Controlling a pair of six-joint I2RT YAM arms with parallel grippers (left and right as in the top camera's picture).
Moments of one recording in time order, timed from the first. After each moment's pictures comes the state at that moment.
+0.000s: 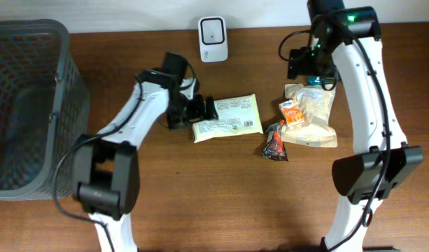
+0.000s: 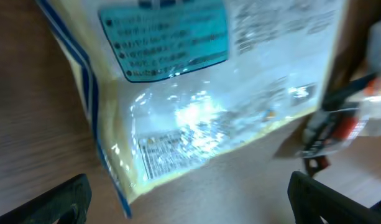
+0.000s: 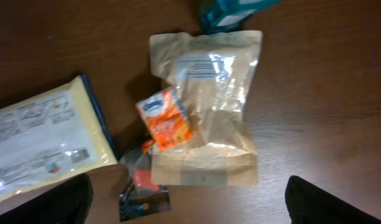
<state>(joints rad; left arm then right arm) -0.30 2.06 1.59 -0.93 0.42 -0.35 0.10 2.08 2.29 -1.56 0.16 0.28</state>
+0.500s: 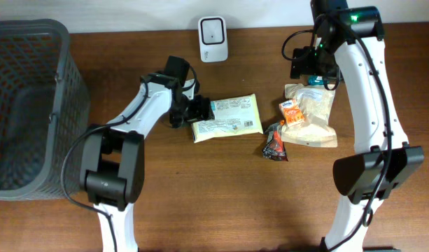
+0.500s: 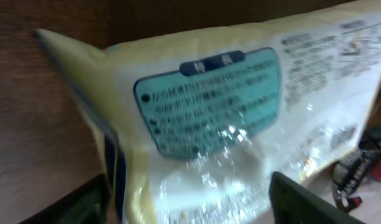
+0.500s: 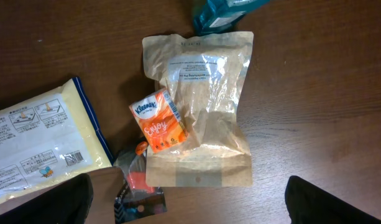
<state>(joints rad) -0.30 2.14 1.59 -0.81 0.39 -0.35 0.10 2.08 2.29 -1.56 0.17 0.28</state>
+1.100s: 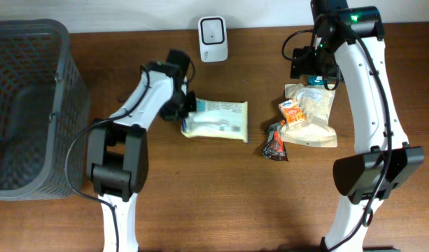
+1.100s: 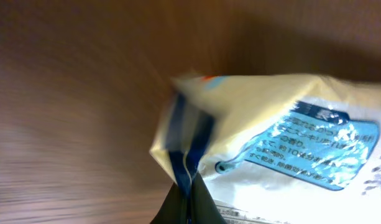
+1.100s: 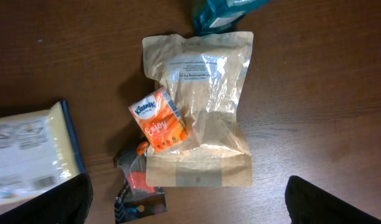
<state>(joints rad) -0.28 2.23 1.81 -1.06 0.09 -0.38 0.10 2.08 2.29 -1.55 0.17 0.28</state>
